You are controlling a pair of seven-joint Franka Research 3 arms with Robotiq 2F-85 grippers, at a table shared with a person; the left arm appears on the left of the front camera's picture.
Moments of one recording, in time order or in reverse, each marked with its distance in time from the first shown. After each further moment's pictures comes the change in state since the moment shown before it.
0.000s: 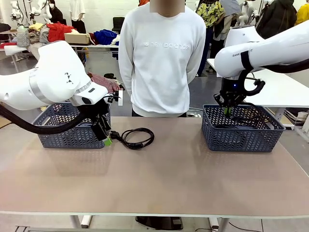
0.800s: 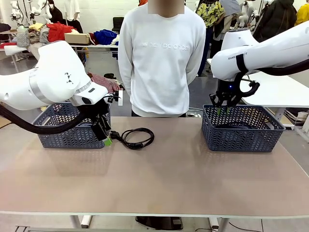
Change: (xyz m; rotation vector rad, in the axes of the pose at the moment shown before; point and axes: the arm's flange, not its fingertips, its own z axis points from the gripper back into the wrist) left arm 0.000 0.000 0.000 0.000 0.000 0.000; right arm 0.009 0.010 -0.006 0.014 -0.014 0.014
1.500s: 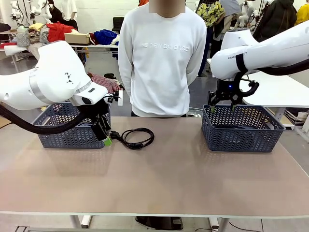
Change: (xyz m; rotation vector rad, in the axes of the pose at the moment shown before) left arm 0.000 0.000 0.000 0.000 0.000 0.000; right arm -0.001 0.002 0.000 0.005 0.003 0.006
